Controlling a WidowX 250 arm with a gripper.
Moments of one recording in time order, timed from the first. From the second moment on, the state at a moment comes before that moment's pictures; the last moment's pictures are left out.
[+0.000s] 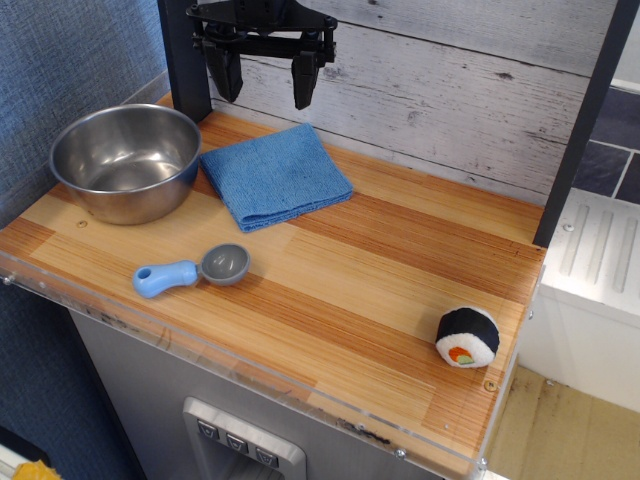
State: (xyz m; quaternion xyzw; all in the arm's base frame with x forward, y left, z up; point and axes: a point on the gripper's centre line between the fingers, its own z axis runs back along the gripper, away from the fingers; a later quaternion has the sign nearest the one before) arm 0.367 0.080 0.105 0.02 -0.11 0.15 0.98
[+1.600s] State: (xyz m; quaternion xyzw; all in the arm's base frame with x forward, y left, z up) arm 0.366 0.081 0.011 0.02 -0.04 0.17 0.98
